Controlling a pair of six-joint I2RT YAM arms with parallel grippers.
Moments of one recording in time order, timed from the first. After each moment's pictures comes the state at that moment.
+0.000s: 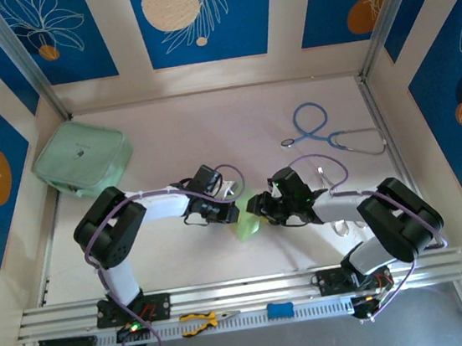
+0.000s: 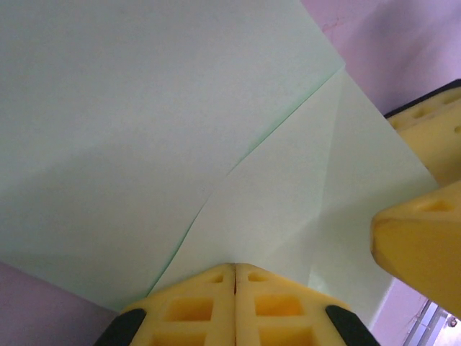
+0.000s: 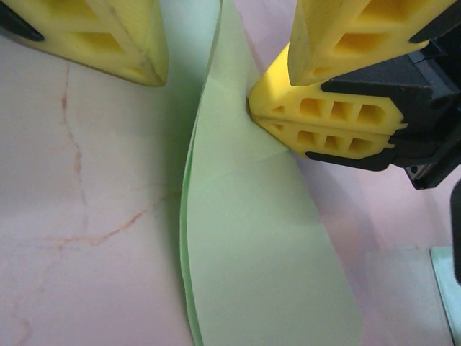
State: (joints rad) left arm -0.72 1.80 0.92 -0.21 0.54 -0.44; right arm 0.59 1.46 0.46 0.17 -0.45 1.07
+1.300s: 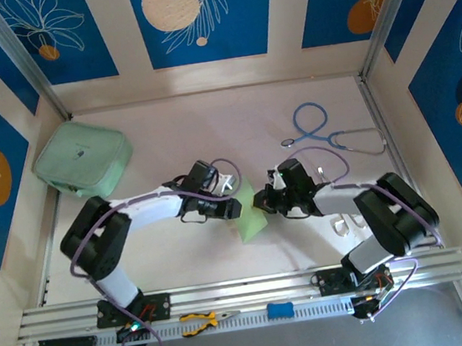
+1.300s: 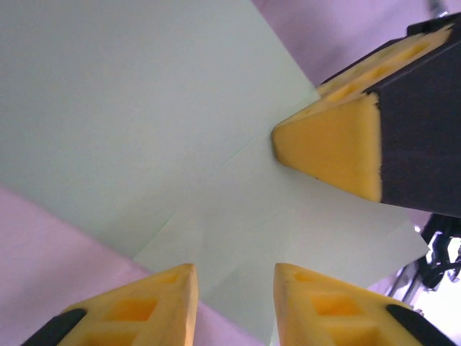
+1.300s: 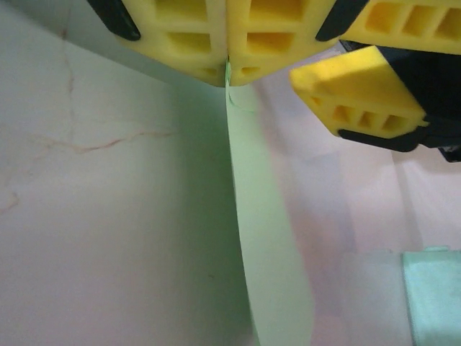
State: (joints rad) left arm -0.72 1.66 0.92 -0.25 0.50 -0.43; right arm 0.50 1.46 0.51 0.15 -0.53 0.94
